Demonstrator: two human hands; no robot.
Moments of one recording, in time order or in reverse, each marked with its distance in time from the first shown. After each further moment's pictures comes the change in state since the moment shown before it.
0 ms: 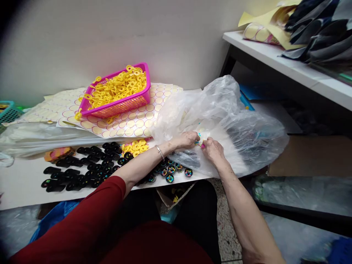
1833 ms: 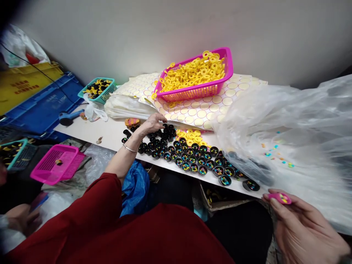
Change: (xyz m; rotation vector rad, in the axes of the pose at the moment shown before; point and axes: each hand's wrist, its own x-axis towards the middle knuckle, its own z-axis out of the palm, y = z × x) left_hand -0.326 -0.182 -0.023 -0.209 0.555 -0.684; right_hand -0.150 -0.067 0.005 1.432 0.470 0.304
